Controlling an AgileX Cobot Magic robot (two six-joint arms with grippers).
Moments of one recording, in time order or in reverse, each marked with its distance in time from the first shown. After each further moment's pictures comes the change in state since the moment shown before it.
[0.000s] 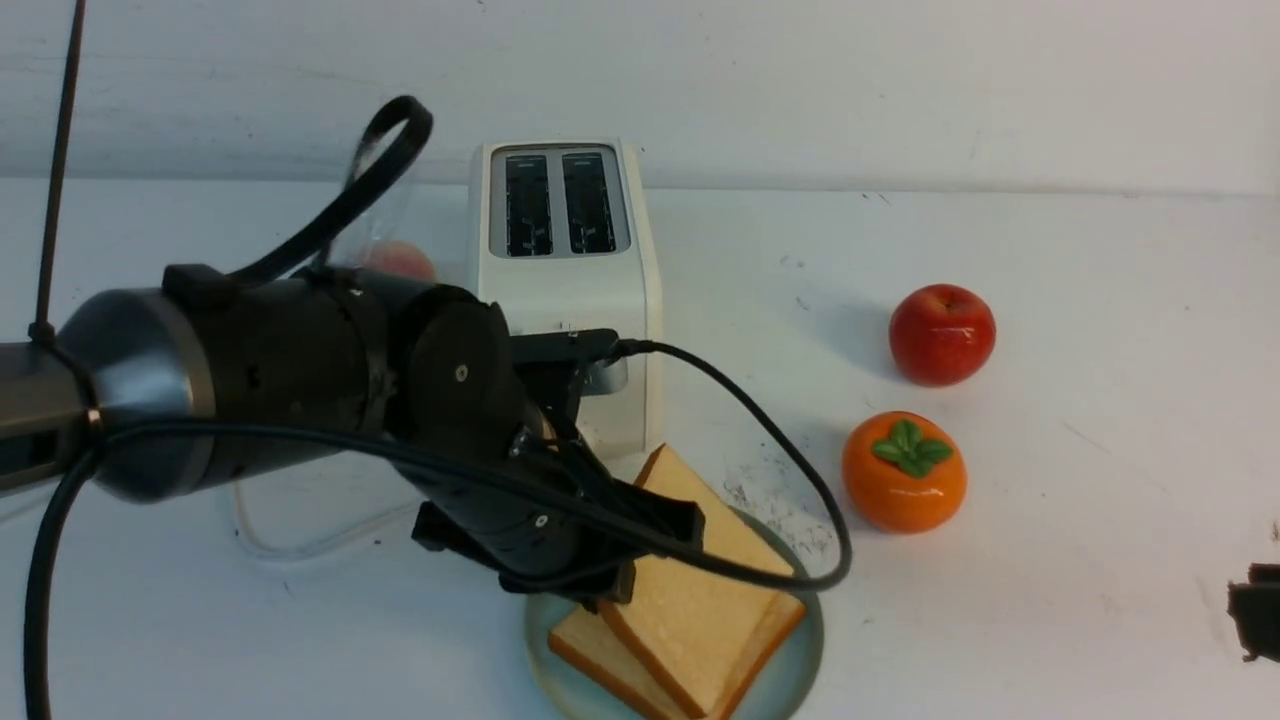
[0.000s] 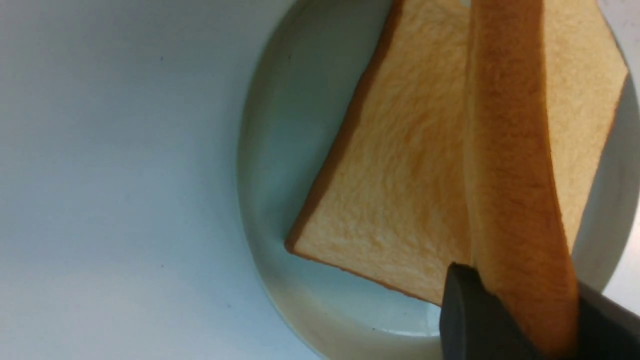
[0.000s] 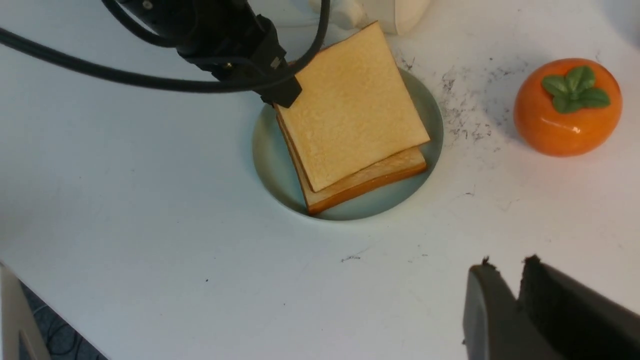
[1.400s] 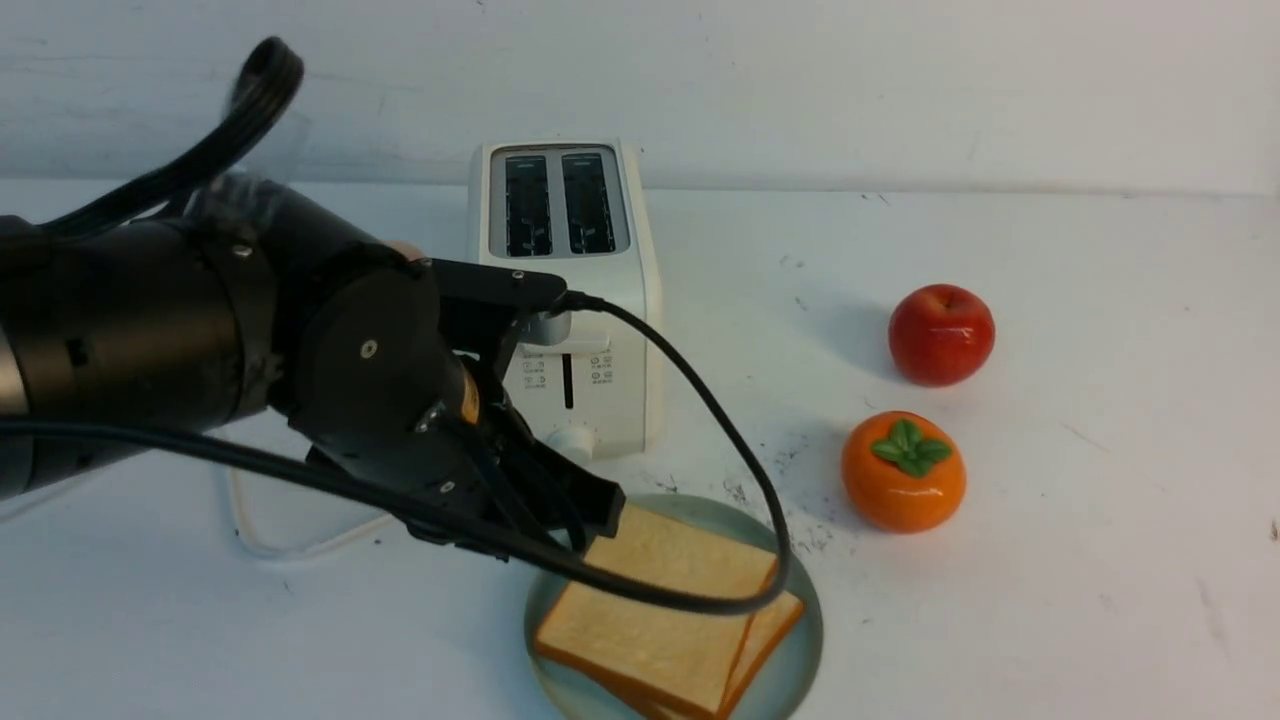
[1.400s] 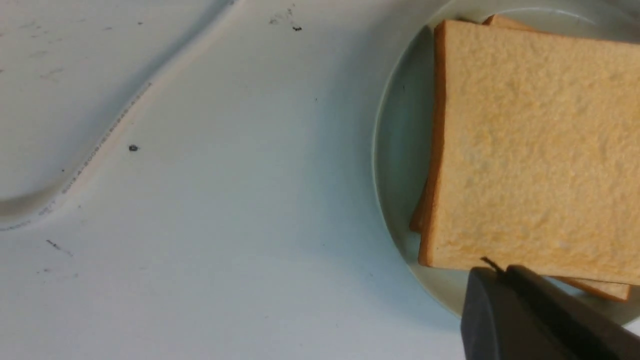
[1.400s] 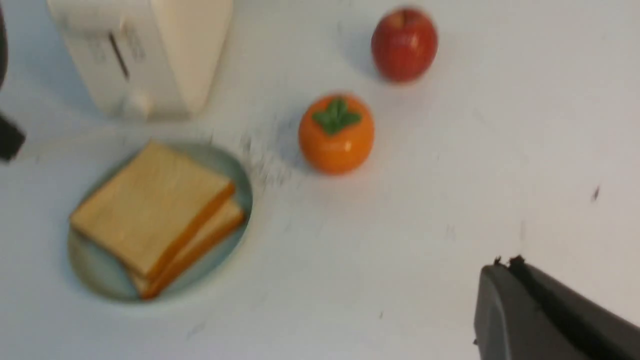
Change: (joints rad) right arm 0.000 -0.413 0.130 -0.440 -0.147 0.511; left arm 0.000 -0.142 0.000 0.280 0.116 -0.064
